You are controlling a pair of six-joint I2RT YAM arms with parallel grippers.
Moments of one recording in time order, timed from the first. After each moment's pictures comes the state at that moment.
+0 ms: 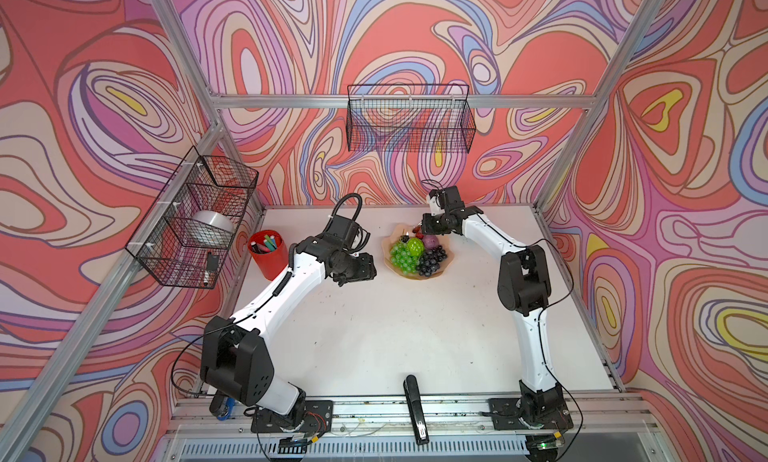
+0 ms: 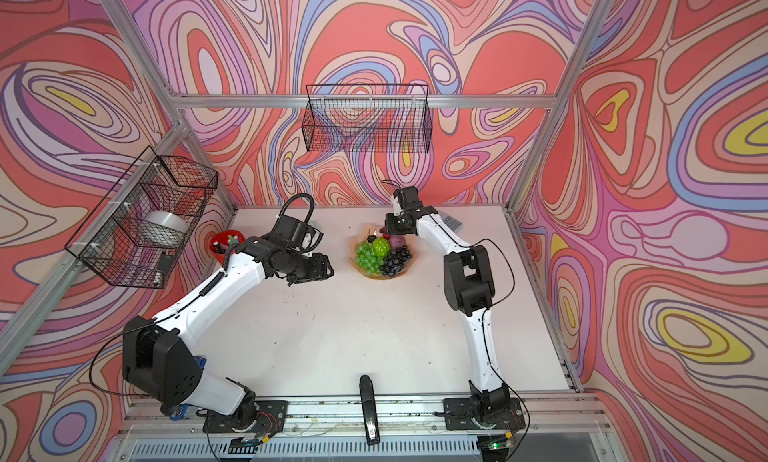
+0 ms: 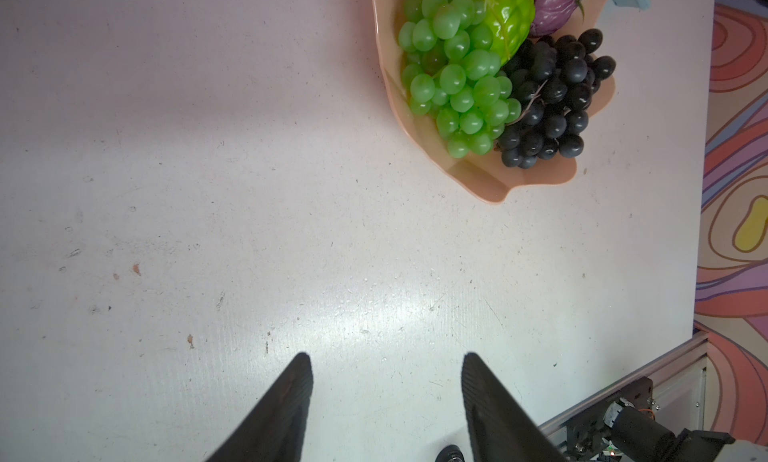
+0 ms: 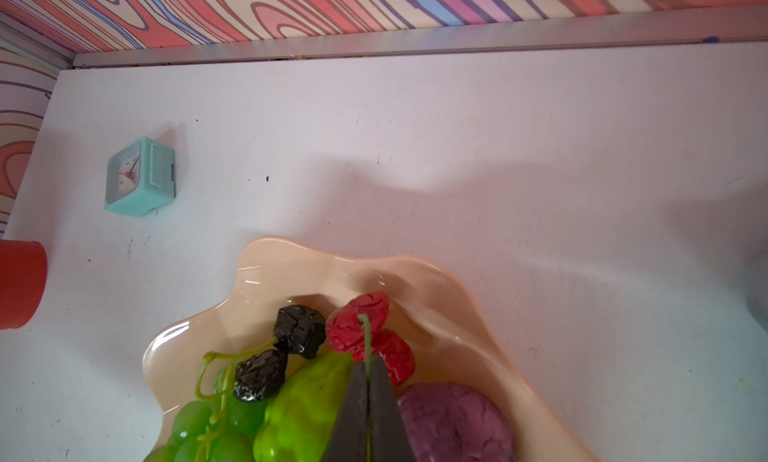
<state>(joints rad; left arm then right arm) -0.41 1.51 1.32 -0.88 0.21 -0.47 0.31 2.31 2.01 -0.55 -0.24 0.26</state>
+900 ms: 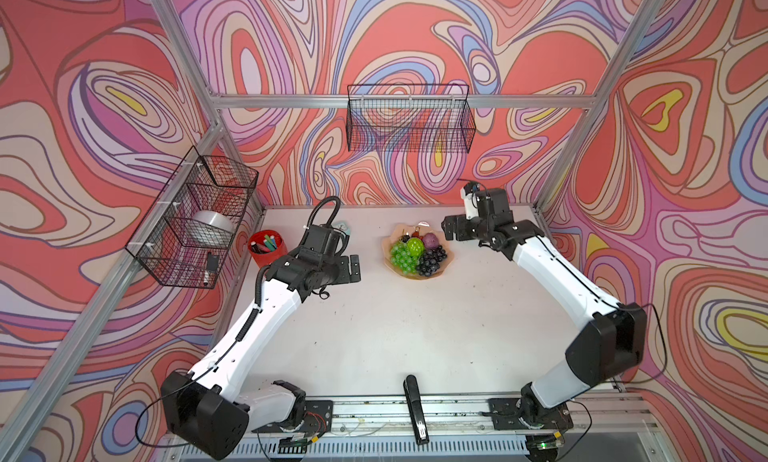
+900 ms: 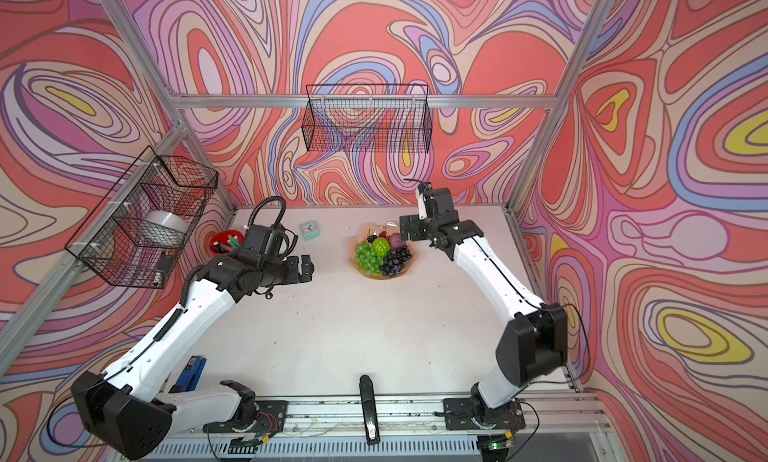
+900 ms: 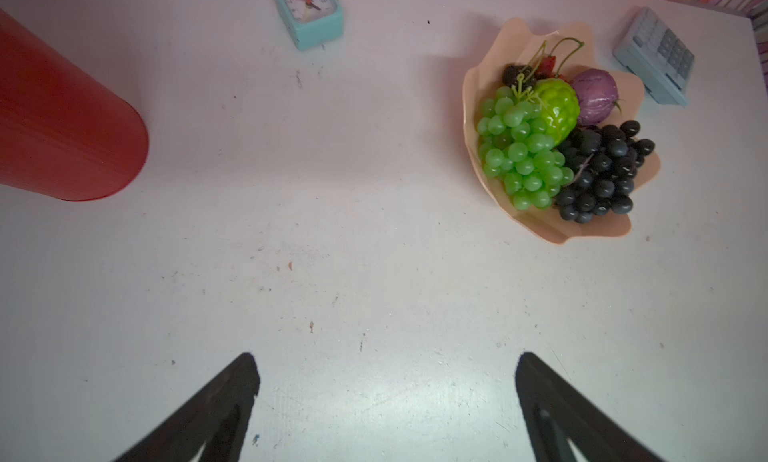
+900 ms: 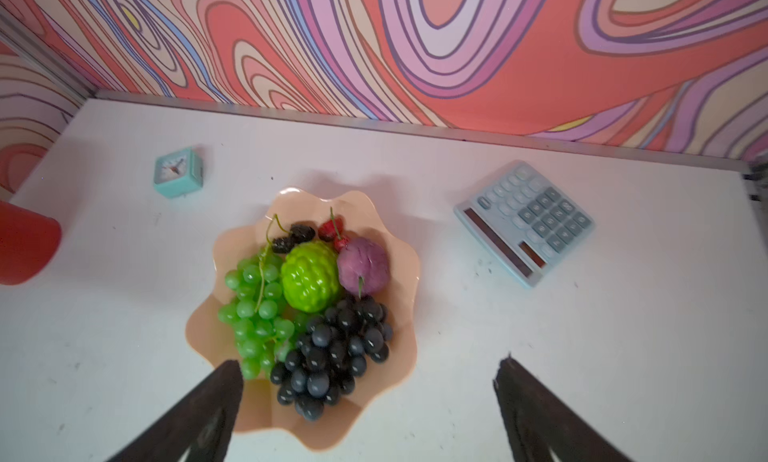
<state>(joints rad) -0.39 1.23 1.19 -0.86 -0.12 -0.45 0.35 1.53 1.42 -0.54 0.06 0.13</state>
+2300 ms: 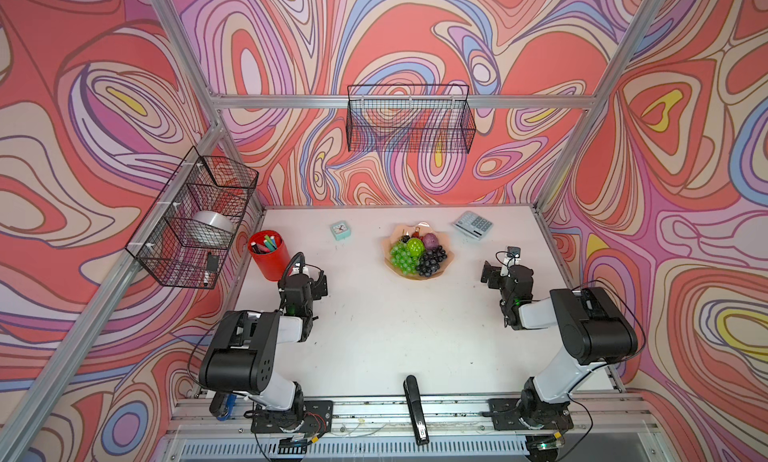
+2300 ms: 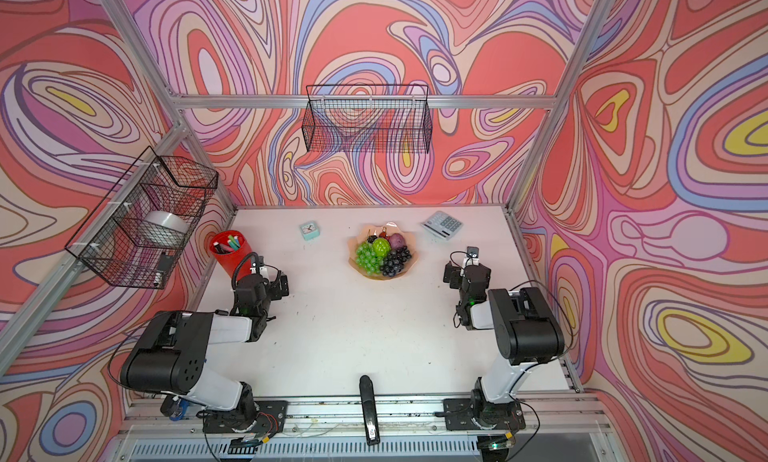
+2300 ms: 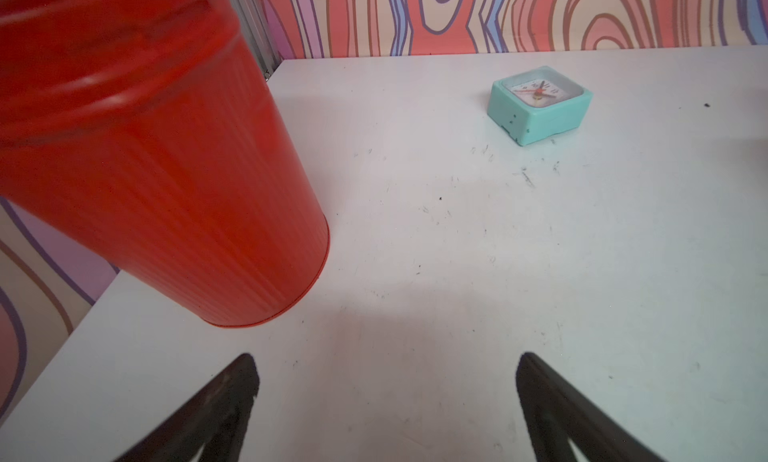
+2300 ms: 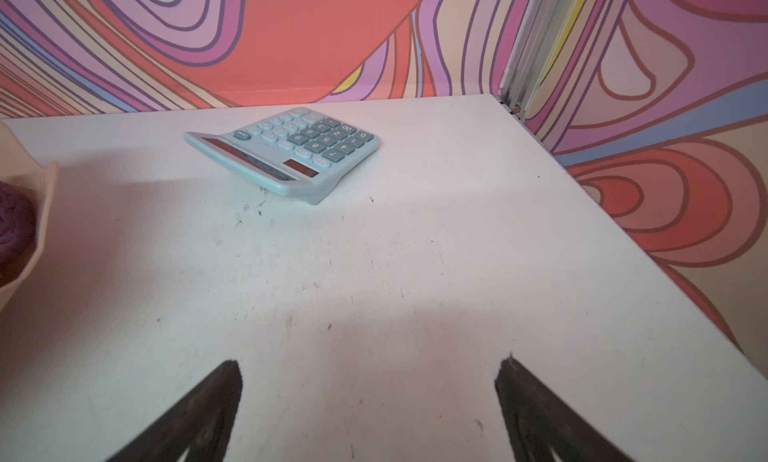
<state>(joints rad) -0.05 1.54 0.37 0.75 -0.25 -0.03 0.02 1.71 0.47 0.90 0.16 0.05</state>
